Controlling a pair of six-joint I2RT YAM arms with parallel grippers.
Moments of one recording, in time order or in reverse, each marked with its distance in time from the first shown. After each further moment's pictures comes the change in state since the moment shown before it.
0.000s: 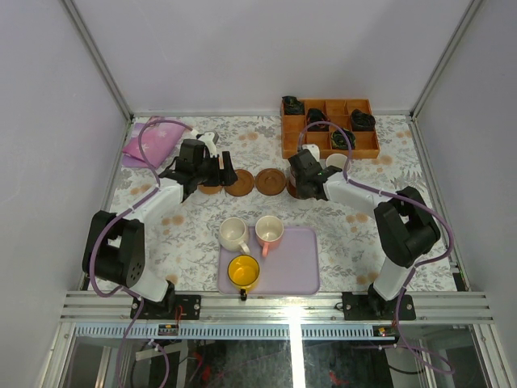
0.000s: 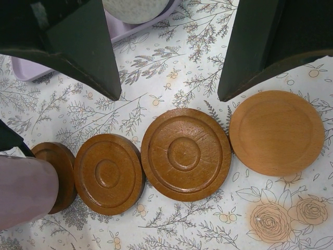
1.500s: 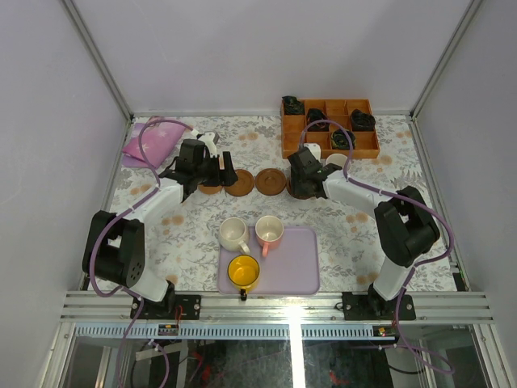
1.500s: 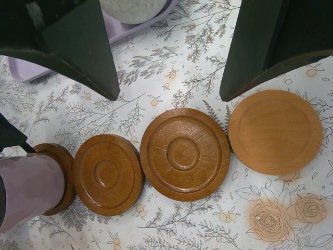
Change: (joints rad) left arm 0.000 0.000 0.000 0.000 0.000 0.011; right arm 0.000 0.006 0.030 -0.044 -0.005 0.062
